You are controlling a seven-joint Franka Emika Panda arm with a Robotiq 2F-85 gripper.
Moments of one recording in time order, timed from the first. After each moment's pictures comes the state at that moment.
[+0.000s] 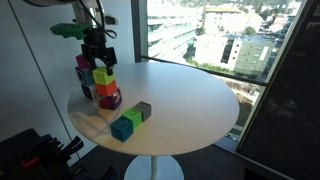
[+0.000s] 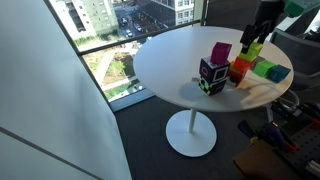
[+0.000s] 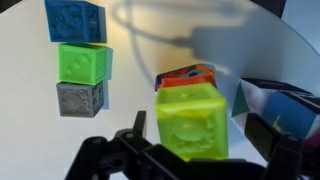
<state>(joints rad) 0.04 -0.25 0.06 -2.53 -0.01 2.26 0.01</state>
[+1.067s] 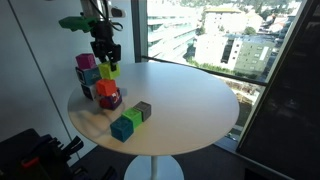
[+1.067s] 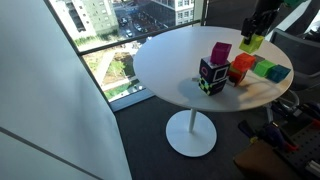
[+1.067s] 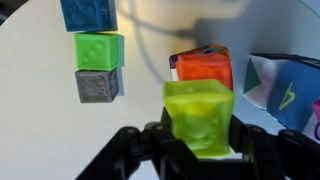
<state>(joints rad) 0.01 -0.23 0.04 -2.46 -0.02 2.23 0.06</state>
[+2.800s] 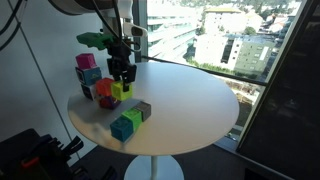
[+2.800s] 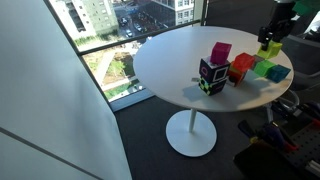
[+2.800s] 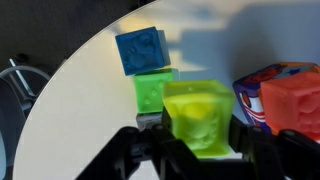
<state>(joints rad) -0.07 -0.15 -0.08 -2.47 -0.08 2.22 0.07</state>
